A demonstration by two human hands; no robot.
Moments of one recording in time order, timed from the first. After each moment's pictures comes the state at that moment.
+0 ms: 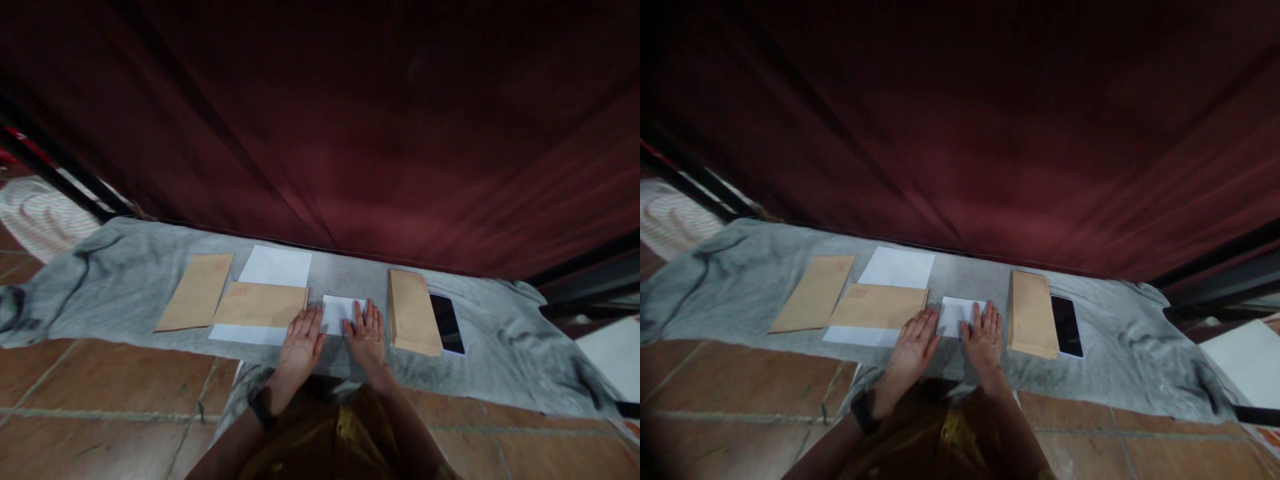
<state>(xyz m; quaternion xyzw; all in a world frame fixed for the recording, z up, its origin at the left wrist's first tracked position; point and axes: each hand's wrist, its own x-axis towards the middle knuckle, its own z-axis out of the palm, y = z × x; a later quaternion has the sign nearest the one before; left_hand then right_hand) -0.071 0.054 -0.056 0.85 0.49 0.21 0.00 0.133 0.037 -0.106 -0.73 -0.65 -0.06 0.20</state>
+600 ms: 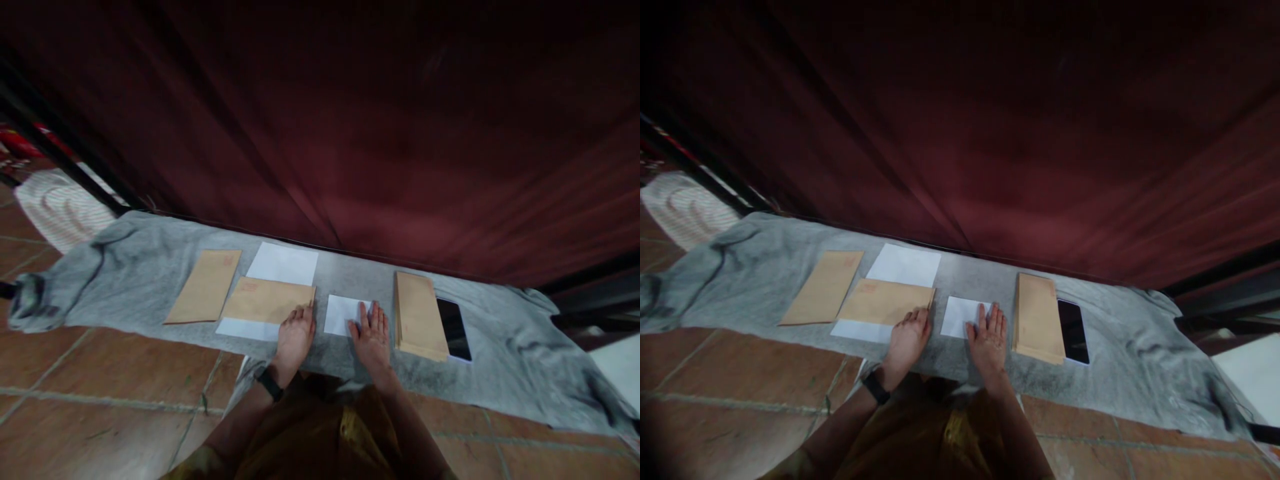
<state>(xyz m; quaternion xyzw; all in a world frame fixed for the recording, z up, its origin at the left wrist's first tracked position) -0.076 0.079 -0.033 0.79 0.61 0.05 0.05 0.134 0.035 -0.109 -0.72 -0.66 -0.10 0.21</state>
